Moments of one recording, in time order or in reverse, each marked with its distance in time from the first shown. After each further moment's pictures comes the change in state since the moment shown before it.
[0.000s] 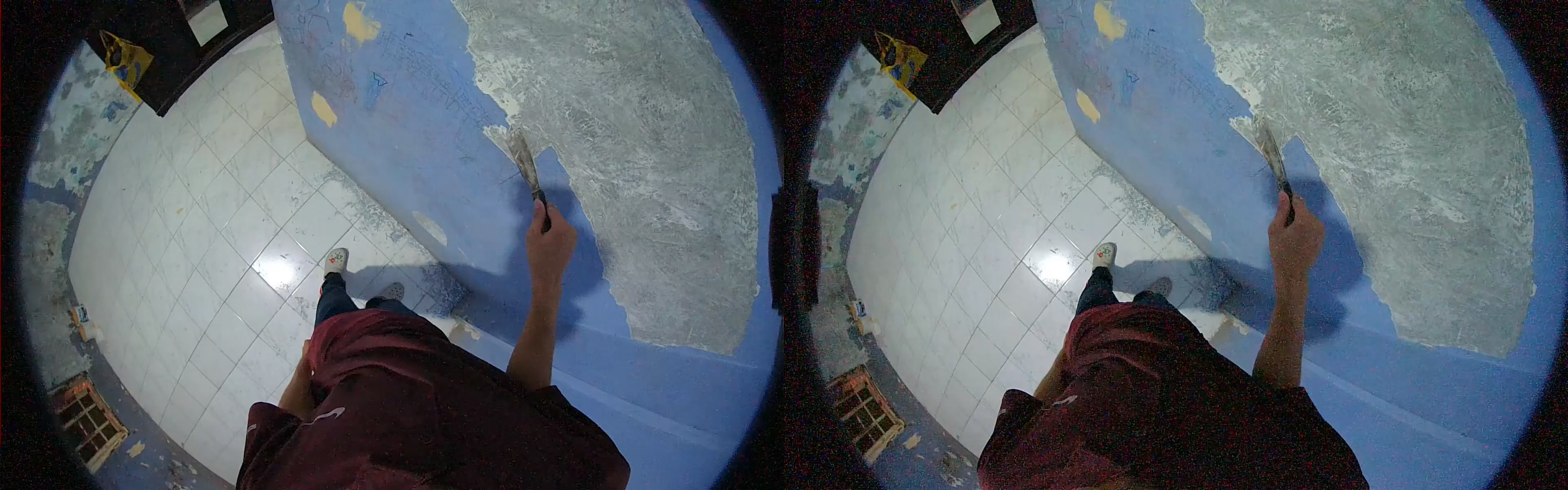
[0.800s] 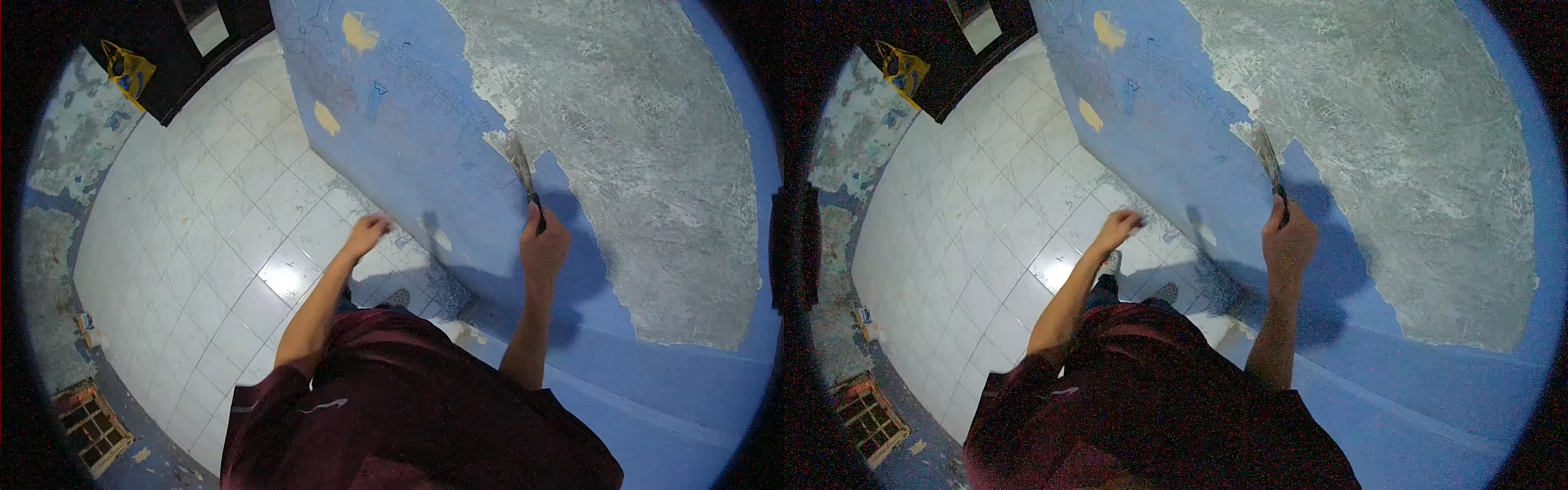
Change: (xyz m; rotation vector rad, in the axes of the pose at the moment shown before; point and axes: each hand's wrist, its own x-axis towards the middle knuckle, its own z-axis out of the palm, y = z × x) left_hand 0.003 0.415 -0.101 -0.337 -0.157 0.872; right_hand -0.006 -0.010 0.008 0.039 0.036 0.046
